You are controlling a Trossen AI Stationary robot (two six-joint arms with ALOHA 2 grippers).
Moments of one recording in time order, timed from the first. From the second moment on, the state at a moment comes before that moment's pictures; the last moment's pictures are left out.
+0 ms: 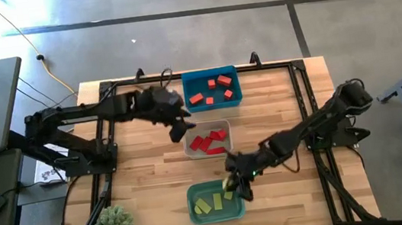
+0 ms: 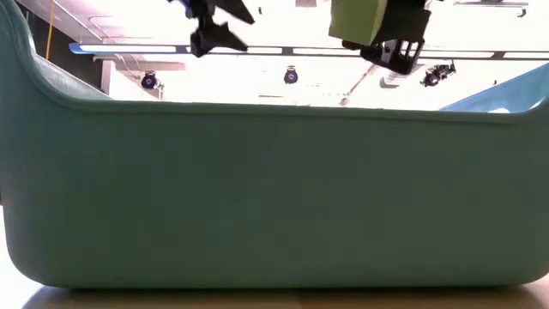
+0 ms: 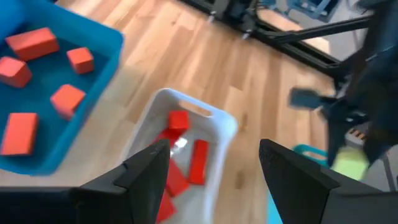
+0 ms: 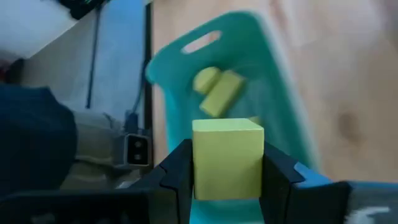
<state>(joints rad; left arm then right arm) 0.25 1.34 1.19 -0.52 0.10 -0.33 0.41 1.60 1.10 -0.22 -0.04 0.70</state>
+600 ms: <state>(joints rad) -0.20 1.21 1.19 -0.65 -0.33 -0.56 0.48 1.74 1.10 -0.16 -0.03 0.78</state>
